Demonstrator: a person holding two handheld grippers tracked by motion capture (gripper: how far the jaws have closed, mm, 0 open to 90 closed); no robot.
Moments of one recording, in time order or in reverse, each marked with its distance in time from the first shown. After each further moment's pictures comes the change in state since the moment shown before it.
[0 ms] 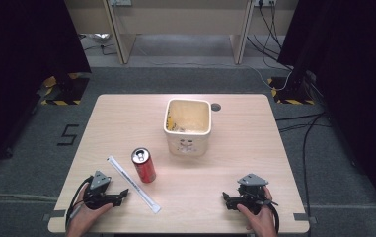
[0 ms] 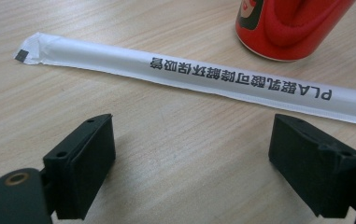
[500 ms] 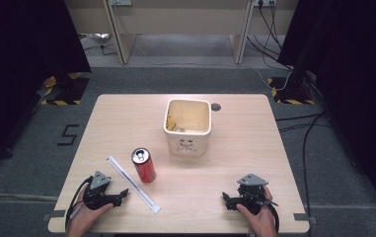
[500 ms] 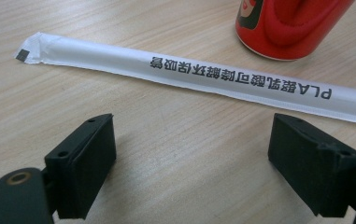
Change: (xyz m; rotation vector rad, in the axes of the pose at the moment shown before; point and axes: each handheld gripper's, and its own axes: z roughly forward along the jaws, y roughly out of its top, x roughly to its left) left arm -0.001 -0.001 -0.001 0.001 0.008 -0.001; right arm 0.001 0.000 0.000 0.001 -0.001 0.004
